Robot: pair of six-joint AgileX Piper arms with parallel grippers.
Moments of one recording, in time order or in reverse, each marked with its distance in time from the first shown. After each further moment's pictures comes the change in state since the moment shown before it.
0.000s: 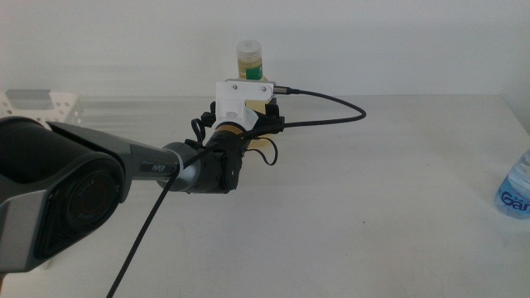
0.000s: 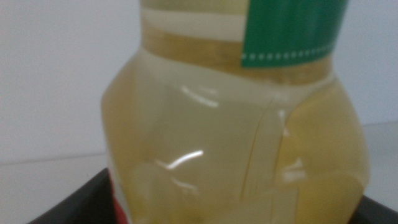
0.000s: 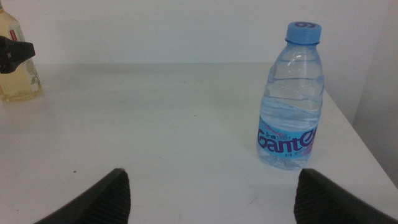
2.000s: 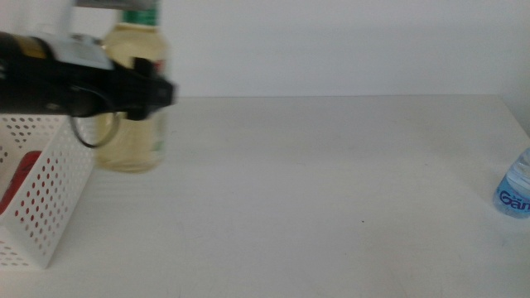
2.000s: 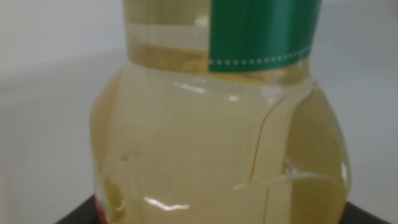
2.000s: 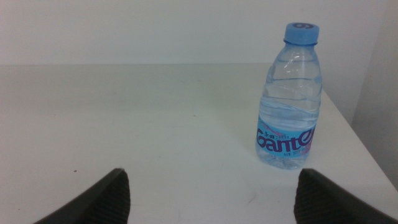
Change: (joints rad) left arm 0.183 -1.105 0.297 0.148 1.304 -0.012; right arm 0.000 0.000 0.000 0.000 0.000 0.000
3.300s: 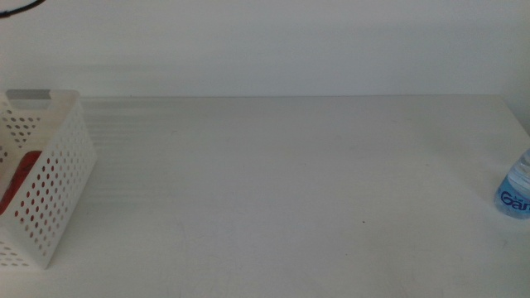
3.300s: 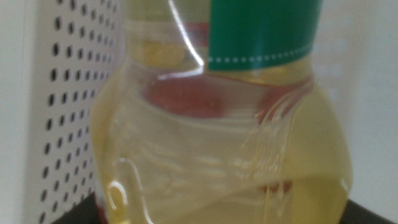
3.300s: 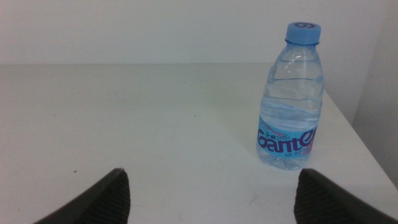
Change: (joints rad) left arm 0.691 0.515 -0.517 0.097 0.693 0.134; right arm 0.000 0.000 0.000 0.000 0.000 0.000
